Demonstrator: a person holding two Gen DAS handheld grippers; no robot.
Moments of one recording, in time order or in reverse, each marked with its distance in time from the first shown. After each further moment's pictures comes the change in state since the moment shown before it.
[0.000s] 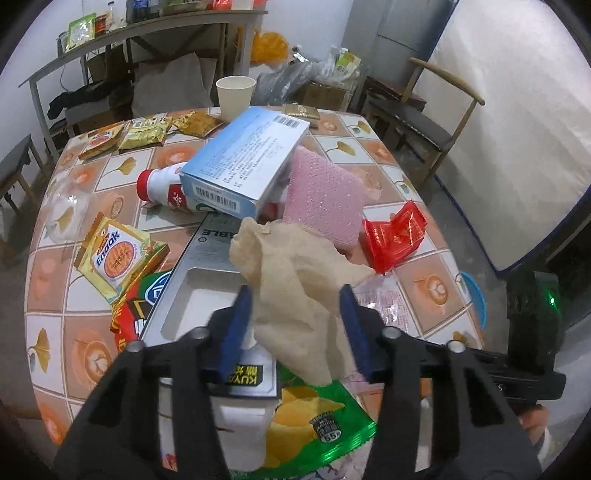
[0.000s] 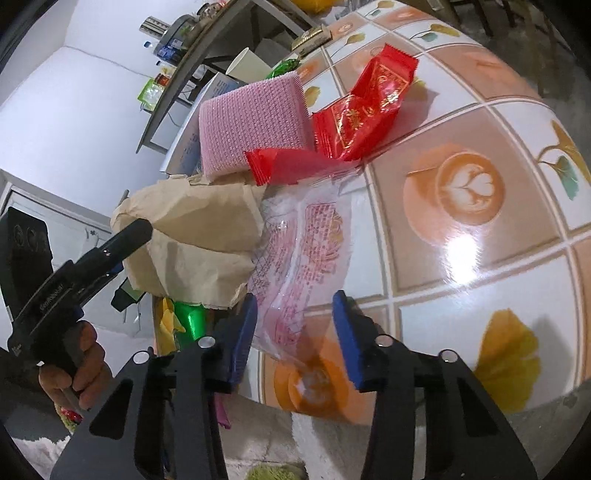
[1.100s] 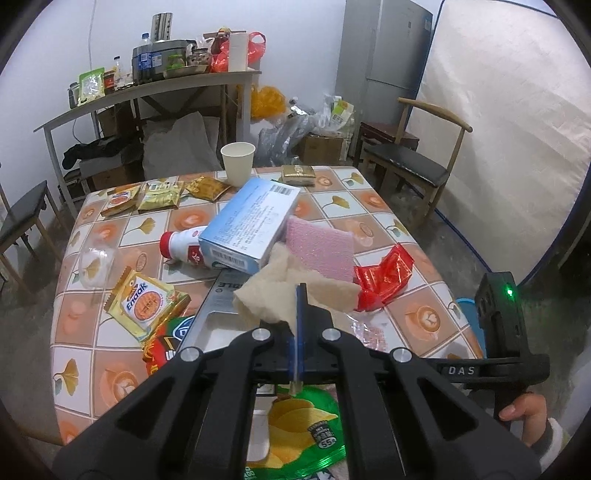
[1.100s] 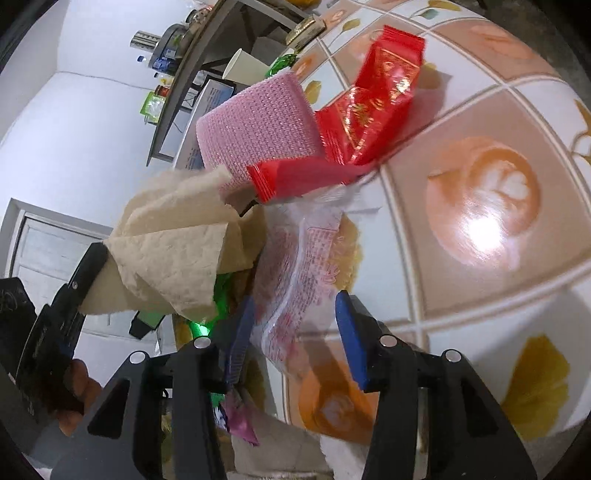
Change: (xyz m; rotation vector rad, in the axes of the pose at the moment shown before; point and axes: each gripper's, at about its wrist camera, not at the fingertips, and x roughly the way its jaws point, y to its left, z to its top) left arm -0.049 -0.017 -0.005 0.070 -0.232 0.052; right arm 0.012 -0.010 0.014 0.089 0.024 0.094
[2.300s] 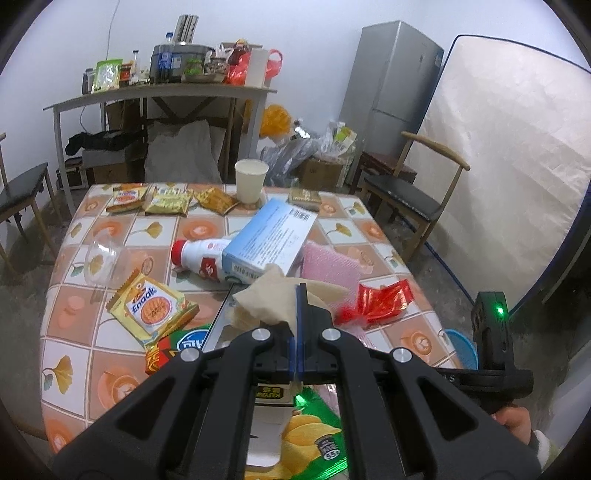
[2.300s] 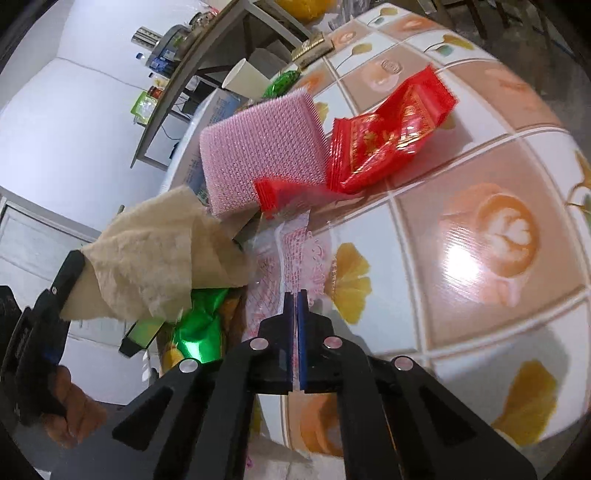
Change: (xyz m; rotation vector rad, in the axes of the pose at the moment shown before) left arm -0.020 0.035 0.002 -0.101 -0.099 -0.061; right arm -0.008 0.022 0.006 -0.060 -0.066 -0.108
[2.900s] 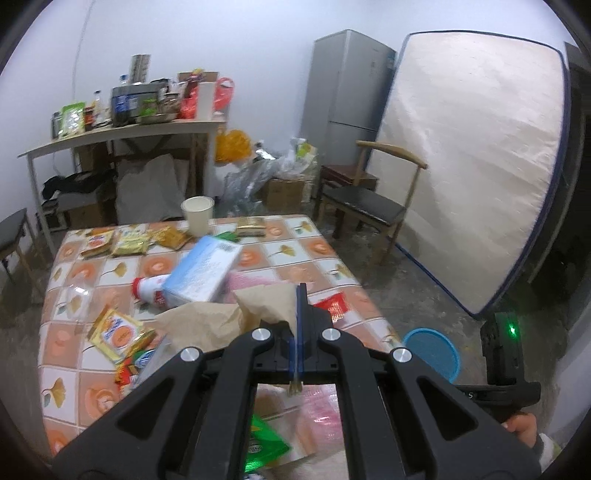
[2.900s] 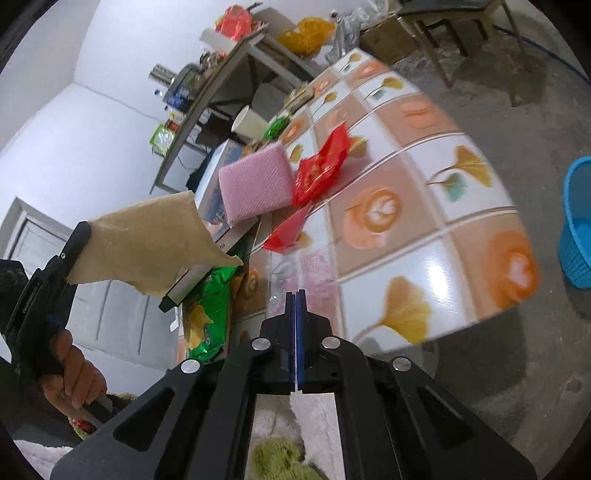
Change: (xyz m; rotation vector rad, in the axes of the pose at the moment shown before) left arm -0.042 -0.094 0.007 0.139 -0.065 -0.092; right arm -0.116 -0.045 -0.049 0.029 -0.132 0.061
